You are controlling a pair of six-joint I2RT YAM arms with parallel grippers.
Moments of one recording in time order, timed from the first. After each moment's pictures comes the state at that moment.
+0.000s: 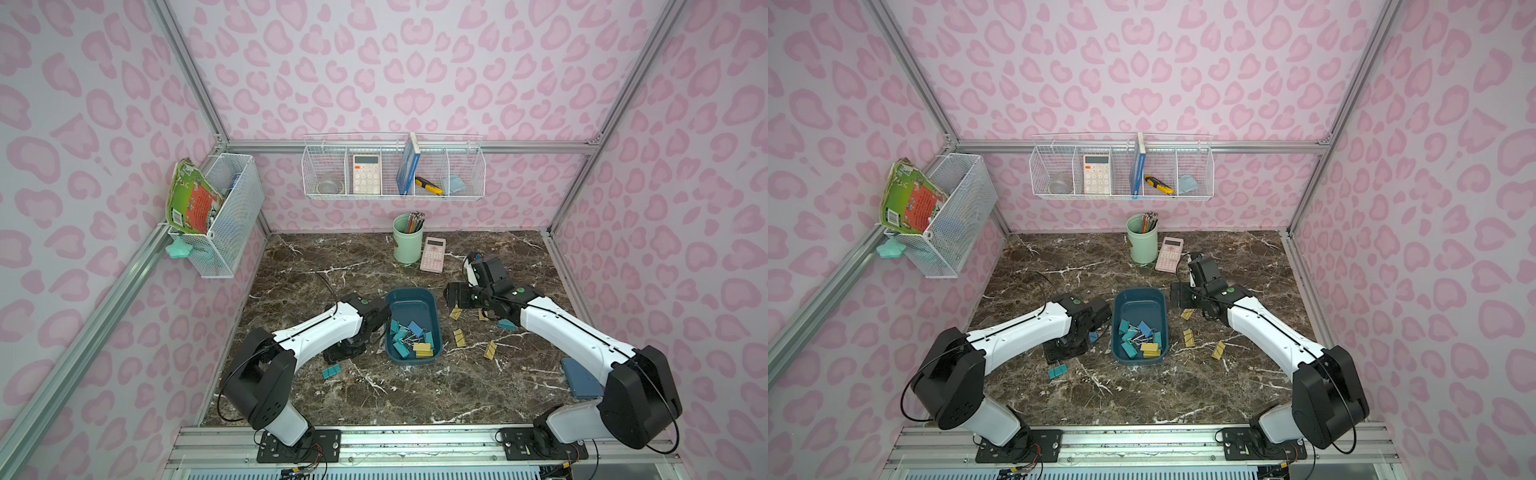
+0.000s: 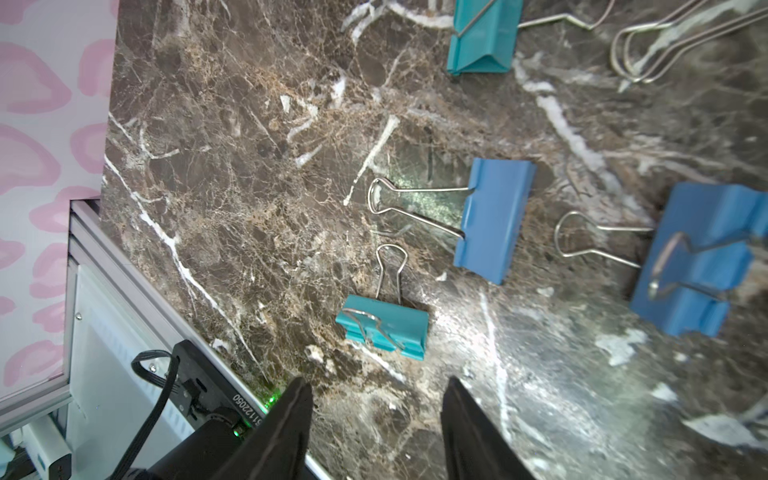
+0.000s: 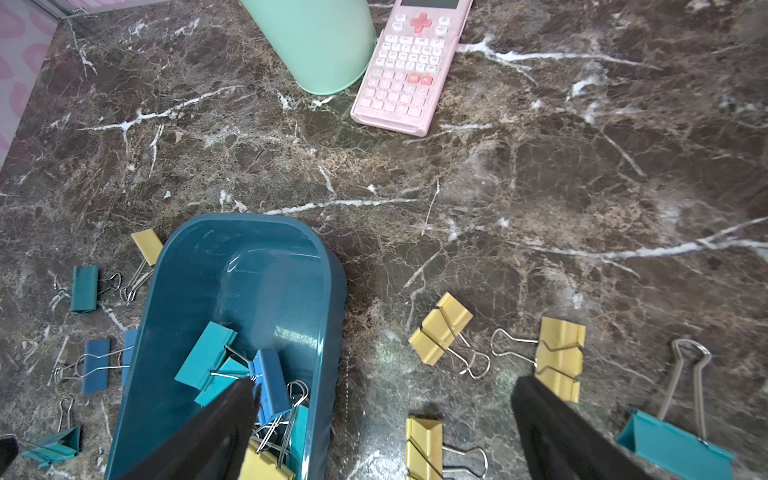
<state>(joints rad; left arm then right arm) -0.64 1.58 1.08 -1.28 -0.40 -1.15 0.53 1.43 1.05 -0.44 0.01 0.39</state>
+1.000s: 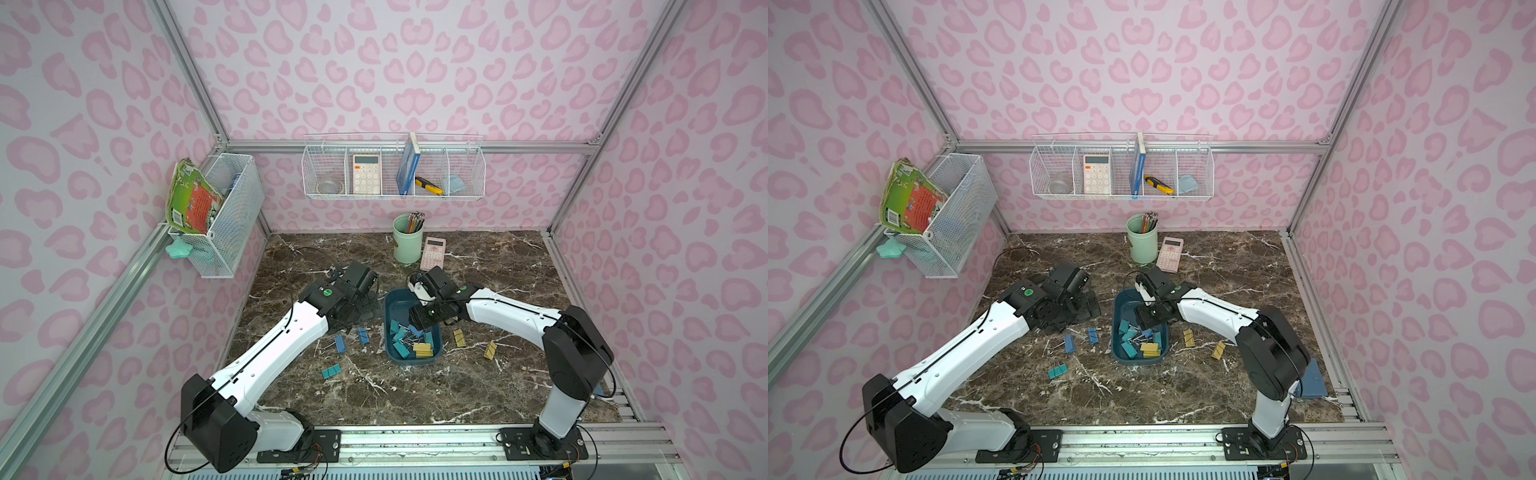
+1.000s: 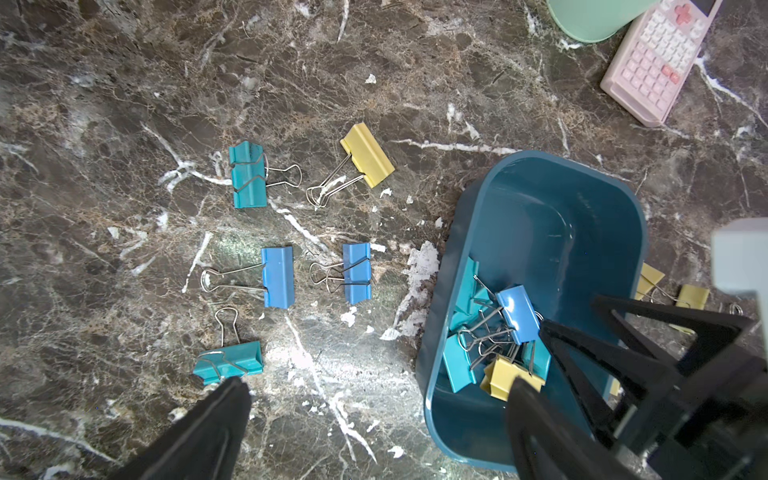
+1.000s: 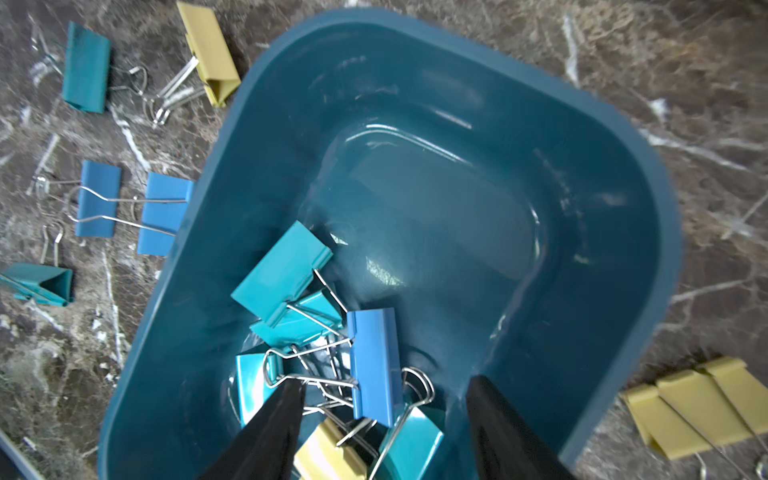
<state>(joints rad) -0.57 1.33 1.24 -1.06 -0.22 -0.87 0.77 1.81 1.27 -0.53 -0.11 0.22</state>
